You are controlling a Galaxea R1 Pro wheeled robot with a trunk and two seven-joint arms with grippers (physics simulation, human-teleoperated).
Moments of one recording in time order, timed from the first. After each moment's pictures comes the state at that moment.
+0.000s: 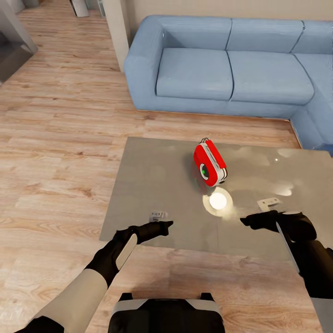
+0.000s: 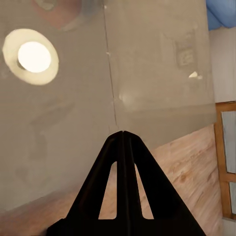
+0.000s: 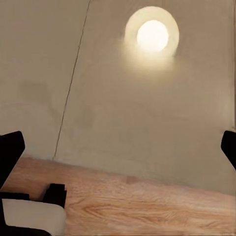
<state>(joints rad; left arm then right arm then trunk) -0.74 -0.11 -0.28 -0.75 0.40 0.35 -0.52 -0.57 -0.31 -0.02 -1.50 0.18 1.05 0.37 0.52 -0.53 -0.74</state>
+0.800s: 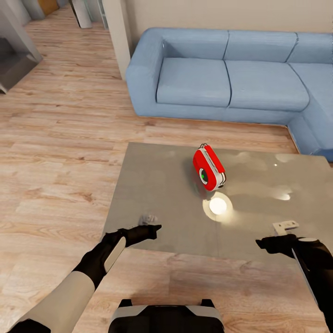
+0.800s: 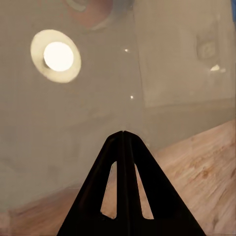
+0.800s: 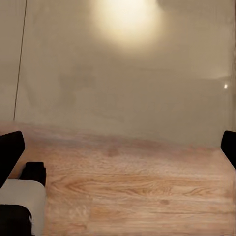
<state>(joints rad) -0.73 -0.02 -0.29 -0.74 0.40 0.35 -0.52 -0.38 -0.32 -0.16 -1.50 0.24 0.96 0.37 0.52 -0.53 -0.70</state>
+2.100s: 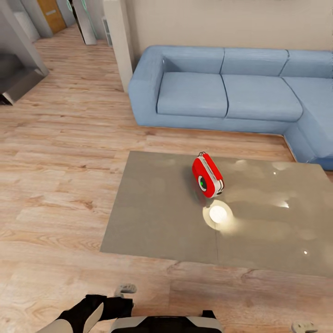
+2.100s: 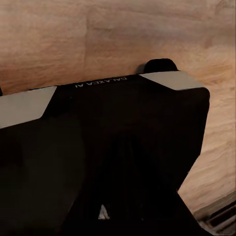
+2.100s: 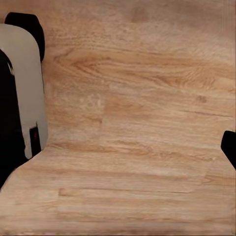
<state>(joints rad) -0.57 0.05 -0.38 -0.25 0.37 0.29 -0.44 -0.23 -0.31 -0.32 -0.55 0.34 0.25 0.36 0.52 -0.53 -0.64</state>
